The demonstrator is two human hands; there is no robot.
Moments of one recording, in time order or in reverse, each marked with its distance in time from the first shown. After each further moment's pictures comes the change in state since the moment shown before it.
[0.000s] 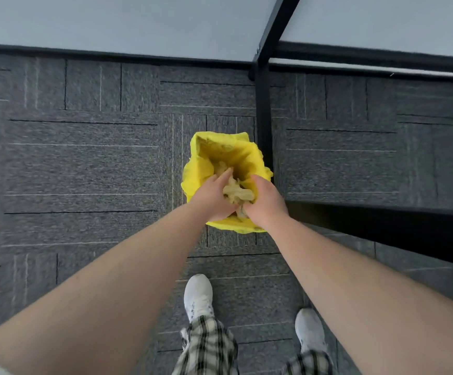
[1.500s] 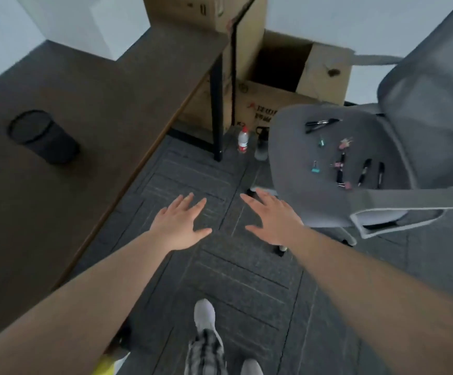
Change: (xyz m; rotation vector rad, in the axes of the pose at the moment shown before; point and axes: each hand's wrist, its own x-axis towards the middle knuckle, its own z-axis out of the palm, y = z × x) left_hand -0.278 0.667 0.310 1.323 -0.186 0.814; right_hand -0.461 0.591 -0.344 0.158 0.458 0.324
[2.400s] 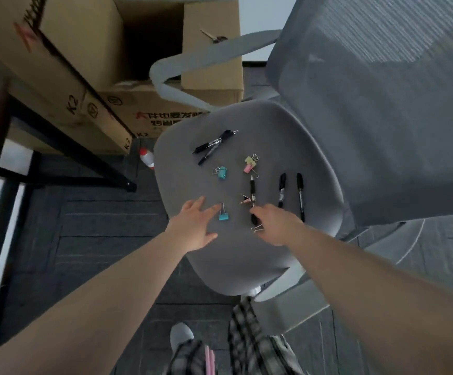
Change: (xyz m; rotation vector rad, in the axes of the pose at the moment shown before) left_hand 0.336 0.272 -0.065 0.192 -0.222 0.348; right_hand 0.094 0.345 -0.027 0.288 -0.269 0.434
